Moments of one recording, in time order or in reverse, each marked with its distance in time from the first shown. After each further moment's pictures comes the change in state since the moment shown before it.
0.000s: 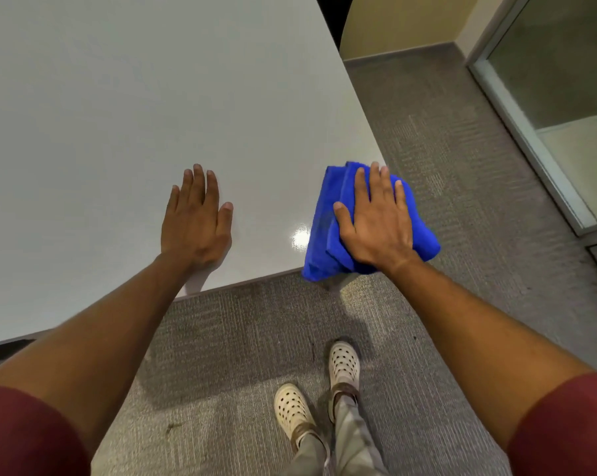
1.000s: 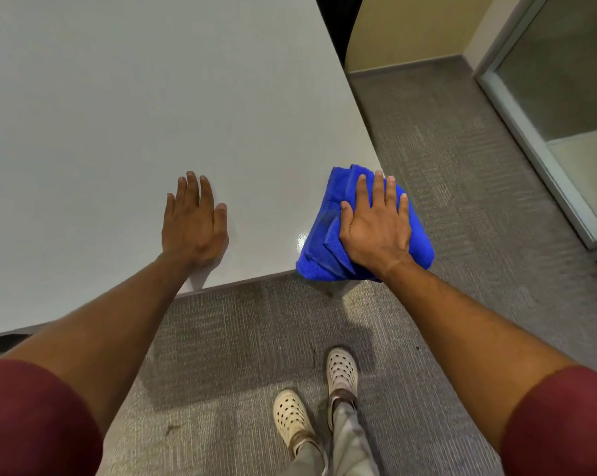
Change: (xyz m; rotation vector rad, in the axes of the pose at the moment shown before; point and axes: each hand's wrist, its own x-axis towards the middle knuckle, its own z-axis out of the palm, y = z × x) left_hand -0.004 0.004 -0.004 -0.018 -0.007 -0.127; right_hand 0.001 0.000 -0.002 0.008 -0.039 0.090
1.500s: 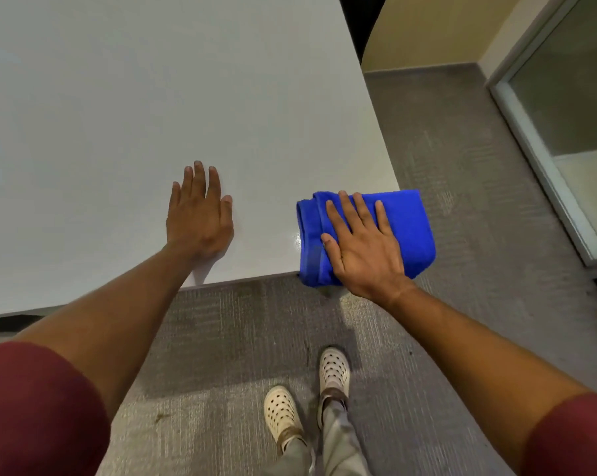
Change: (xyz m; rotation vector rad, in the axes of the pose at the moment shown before) left_hand 0.005 -0.007 0.003 0.021 0.021 -0.014; right_hand -0.025 -0.011 0.009 -0.128 -0.008 -0.401
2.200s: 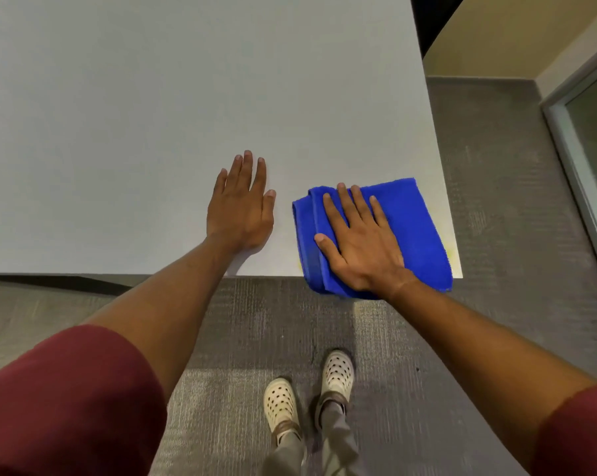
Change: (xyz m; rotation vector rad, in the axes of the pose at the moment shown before) left_hand -0.002 -0.003 -0.001 -0.041 0.037 0.002; right_hand 0.045 -0.042 -0.007 0.055 -0.086 -0.203
